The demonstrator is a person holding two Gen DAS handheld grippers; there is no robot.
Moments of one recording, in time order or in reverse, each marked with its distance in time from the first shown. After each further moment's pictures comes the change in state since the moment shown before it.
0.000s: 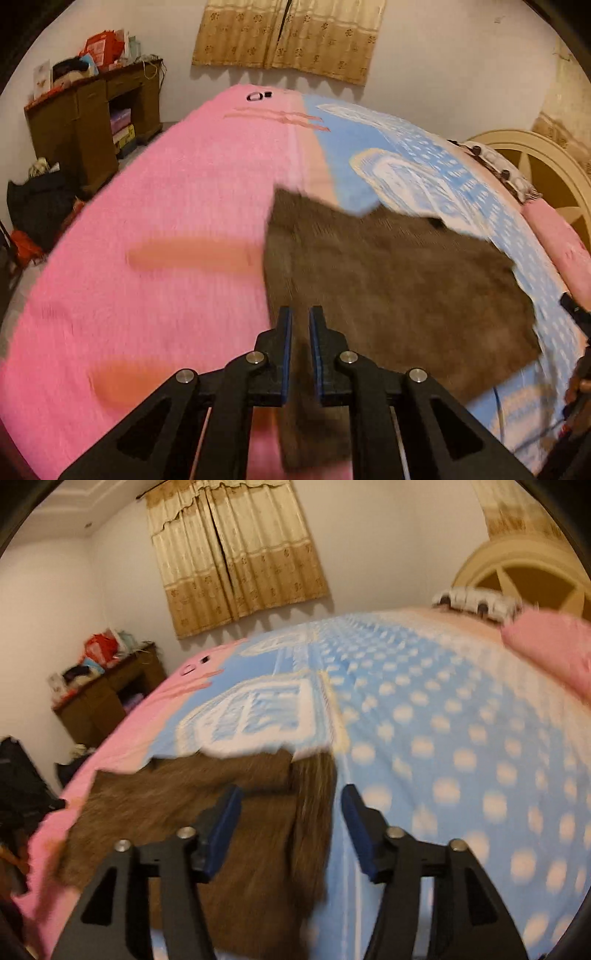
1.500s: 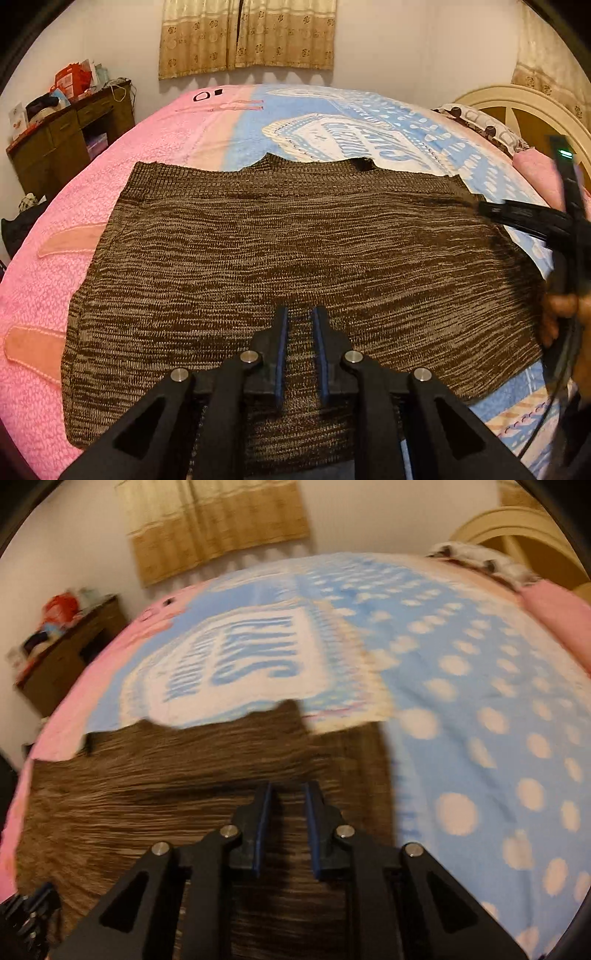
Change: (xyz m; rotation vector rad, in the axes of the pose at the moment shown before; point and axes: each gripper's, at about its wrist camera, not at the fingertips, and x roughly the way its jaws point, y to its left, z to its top) left arm 0.066 -0.143 -0.028 0.146 0.003 0.052; right arm 0.141 0.017 0.023 0.010 0.191 -0.170
